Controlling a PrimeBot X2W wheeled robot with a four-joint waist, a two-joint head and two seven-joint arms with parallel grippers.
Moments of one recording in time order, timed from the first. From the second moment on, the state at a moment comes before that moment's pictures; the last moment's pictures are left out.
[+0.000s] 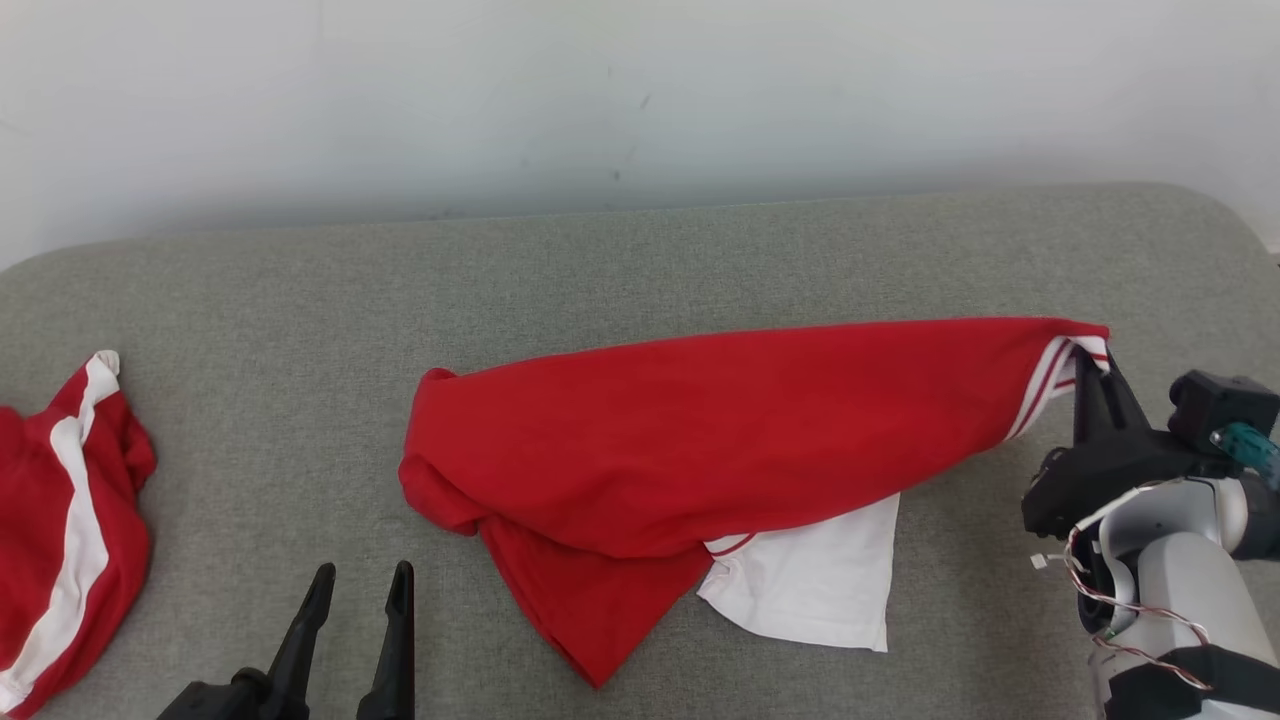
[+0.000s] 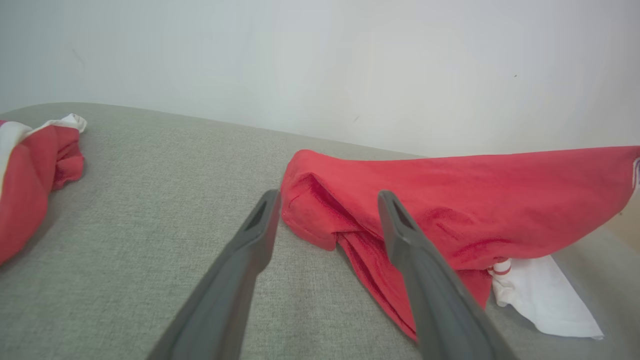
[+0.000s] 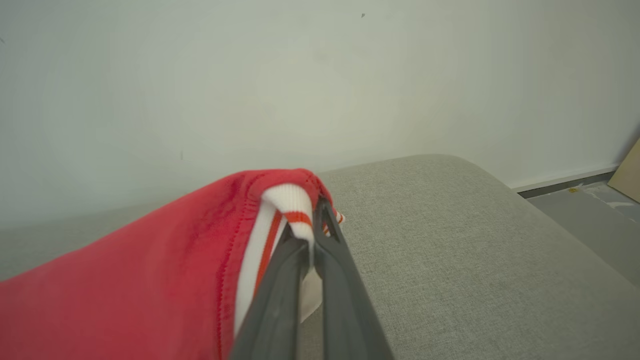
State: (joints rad) left arm 0.03 0.09 -0.06 0.10 -0.31 -0.13 -0.26; right arm -0.48 -0.05 -0.25 0.51 0.04 0.13 -0.04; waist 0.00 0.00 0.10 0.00
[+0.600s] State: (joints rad) left arm 0.04 0.09 -0.07 0.11 -0.31 -0.13 -0.26; right arm -0.34 -0.05 -0.25 0.51 0.03 0.13 0.29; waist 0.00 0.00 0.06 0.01
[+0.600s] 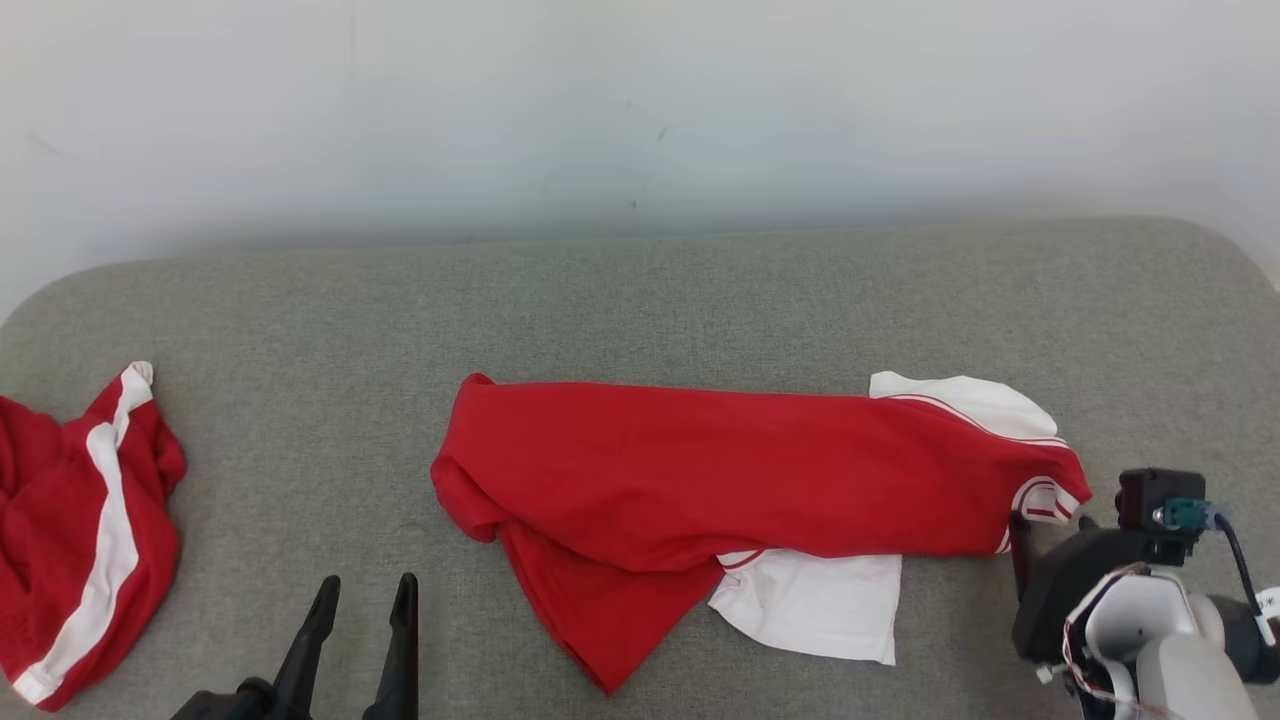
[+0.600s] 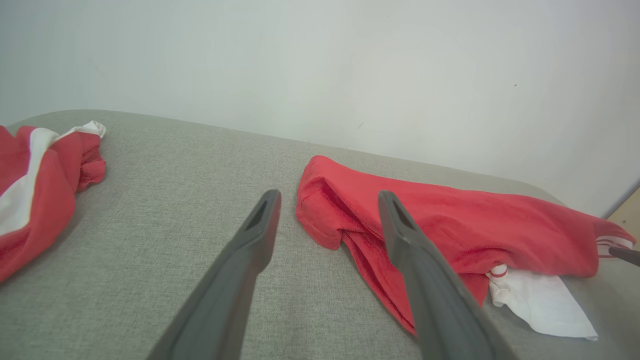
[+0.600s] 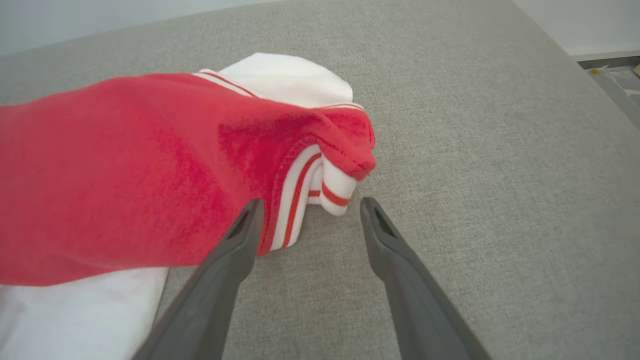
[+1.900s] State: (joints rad) left arm 0.02 0.07 -0.05 0.10 -0.31 -0.13 -0.26; right arm -0.22 -0.05 -0.03 0.30 0.13 0.13 0.54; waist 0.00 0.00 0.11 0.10
